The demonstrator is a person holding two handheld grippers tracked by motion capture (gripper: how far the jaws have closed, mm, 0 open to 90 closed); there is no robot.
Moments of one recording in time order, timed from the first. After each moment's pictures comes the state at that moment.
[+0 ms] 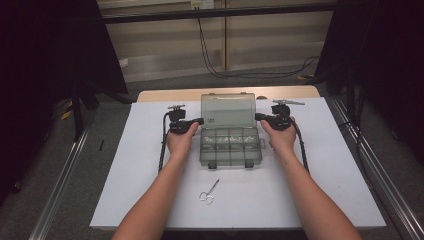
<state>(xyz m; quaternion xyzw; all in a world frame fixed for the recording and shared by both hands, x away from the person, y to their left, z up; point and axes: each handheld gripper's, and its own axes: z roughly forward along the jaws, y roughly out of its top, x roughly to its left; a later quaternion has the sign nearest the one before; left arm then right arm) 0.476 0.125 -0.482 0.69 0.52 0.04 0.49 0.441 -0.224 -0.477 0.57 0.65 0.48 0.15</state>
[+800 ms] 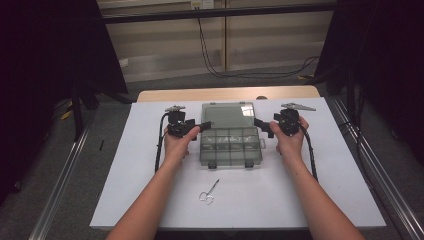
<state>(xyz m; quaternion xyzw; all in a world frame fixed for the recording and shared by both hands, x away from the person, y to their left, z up) 0.445 0.128 -0.454 0.74 0.44 0.04 0.51 0.408 -0.237 -0.463 0.53 0.65 0.52 0.17</state>
